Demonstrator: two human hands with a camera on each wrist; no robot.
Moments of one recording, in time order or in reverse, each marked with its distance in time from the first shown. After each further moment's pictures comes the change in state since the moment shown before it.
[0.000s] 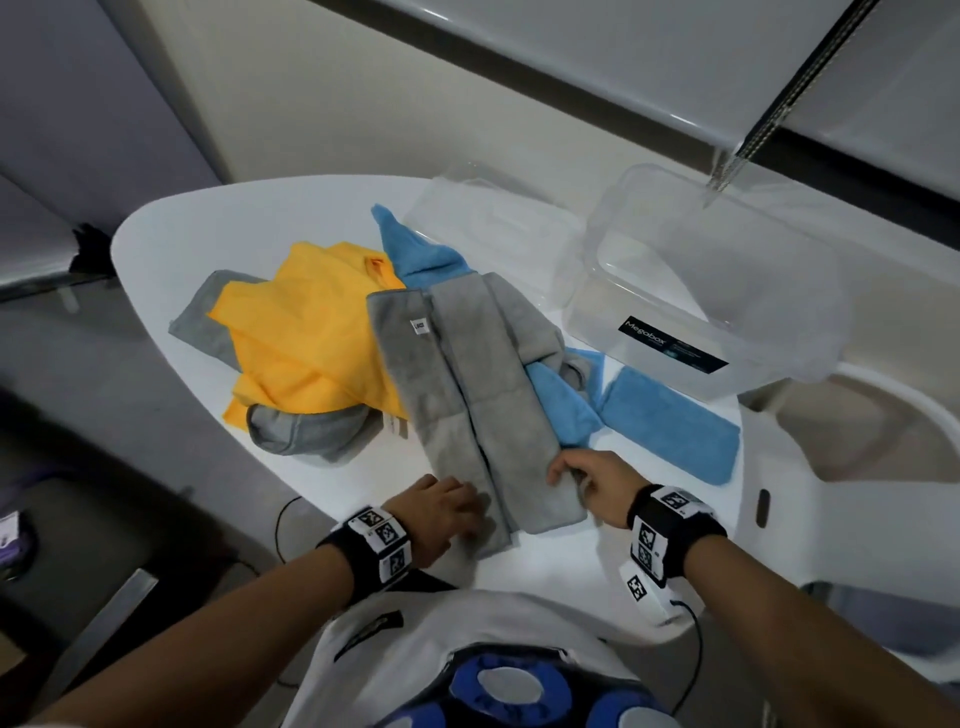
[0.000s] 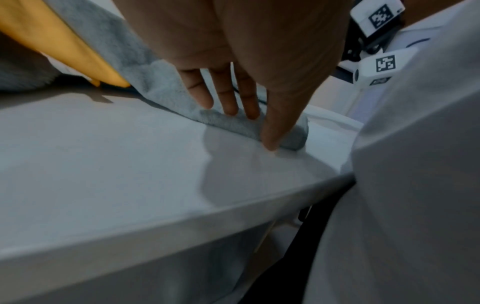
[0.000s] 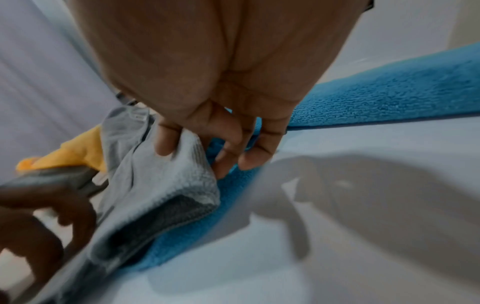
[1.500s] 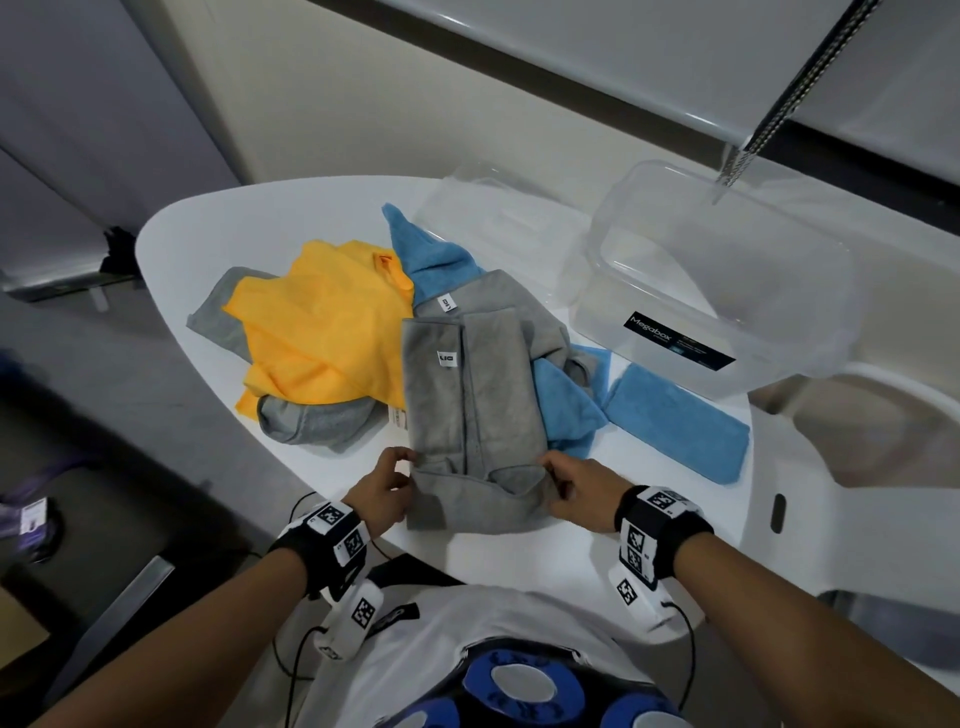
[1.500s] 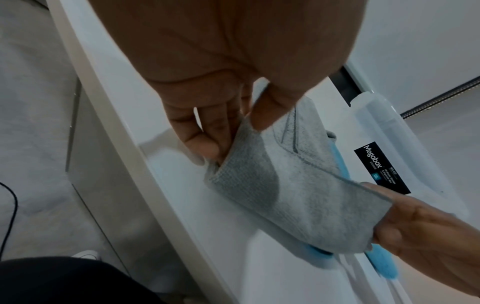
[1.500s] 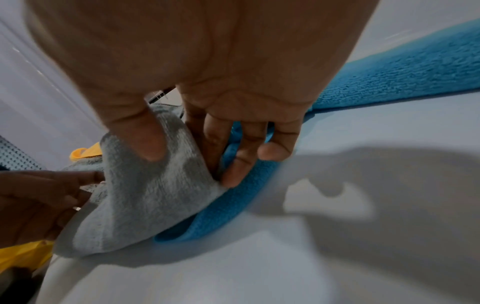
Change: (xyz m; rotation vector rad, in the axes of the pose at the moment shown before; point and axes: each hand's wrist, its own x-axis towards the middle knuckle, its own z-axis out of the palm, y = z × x) left_hand -0.040 -0.014 0.004 -1.258 0.323 -0.788; right_hand 0.003 -0.015 0.015 0.076 -0.183 0.106
